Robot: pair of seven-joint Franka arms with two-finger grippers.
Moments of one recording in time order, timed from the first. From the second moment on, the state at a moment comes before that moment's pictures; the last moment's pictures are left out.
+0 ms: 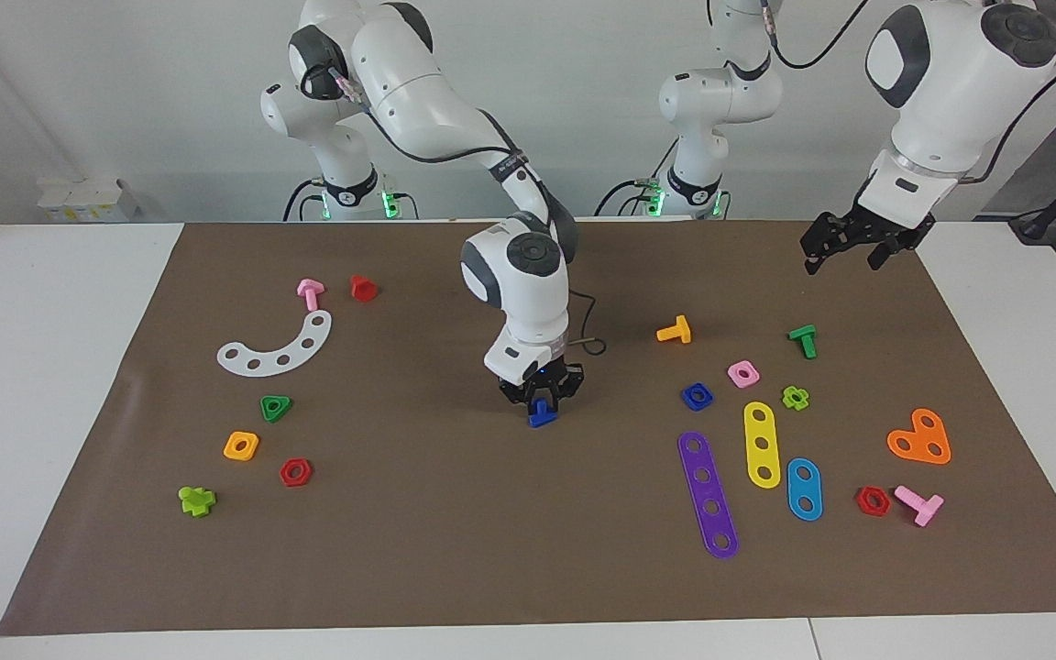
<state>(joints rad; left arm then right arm) 0.00 -0.01 -0.06 -1.68 0.00 1.62 -0.05 0.63 0.63 -0.05 -1.54 0.01 2.30 0.53</state>
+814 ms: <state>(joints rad) 0.01 -0.01 -0.05 -1.68 -0.03 1.62 -0.05 0.63 0.62 -0.05 -1.54 -0.02 2.31 0.53</state>
